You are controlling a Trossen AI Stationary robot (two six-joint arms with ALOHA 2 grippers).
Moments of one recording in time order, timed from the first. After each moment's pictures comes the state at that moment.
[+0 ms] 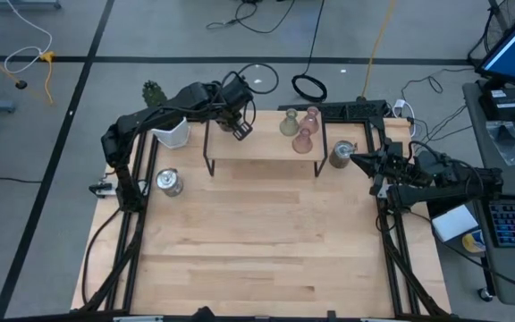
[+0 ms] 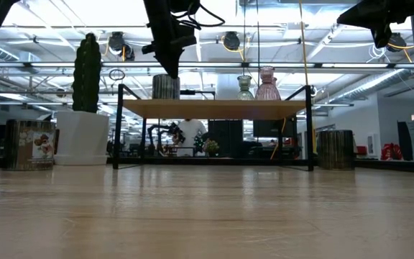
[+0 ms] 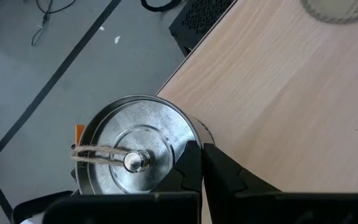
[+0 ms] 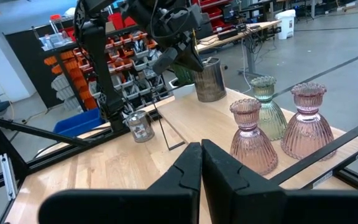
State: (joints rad) left arm 0.45 1.82 1.89 -1.14 -0.33 -0.14; right arm 0.09 0.26 0.59 -0.42 0.45 0.33
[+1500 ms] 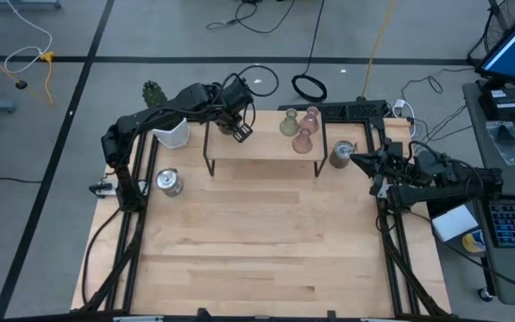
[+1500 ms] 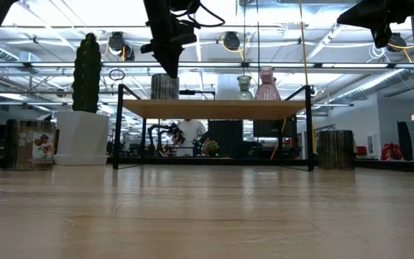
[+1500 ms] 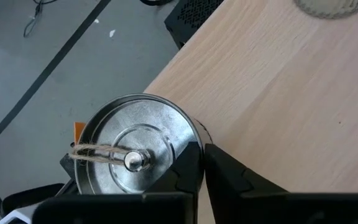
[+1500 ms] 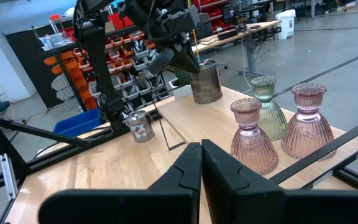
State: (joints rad) left arm 0.44 1.82 1.90 -1.17 -0.31 -0.19; right arm 0.09 0.26 0.59 -0.42 0.45 0.33
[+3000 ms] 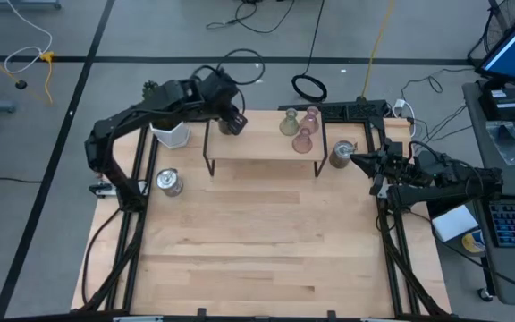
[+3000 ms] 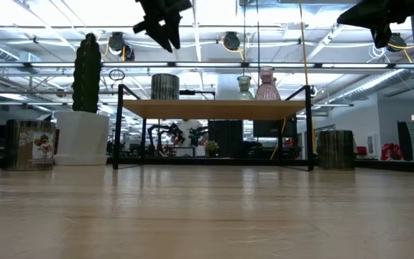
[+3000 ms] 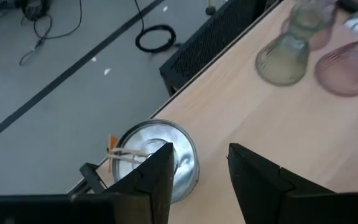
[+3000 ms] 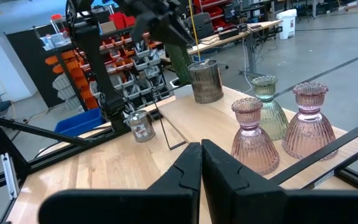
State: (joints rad) left arm 0.41 1.68 1.90 -1.10 -0.31 -0.25; right arm 0.09 0.26 0.59 -0.42 0.44 0.33
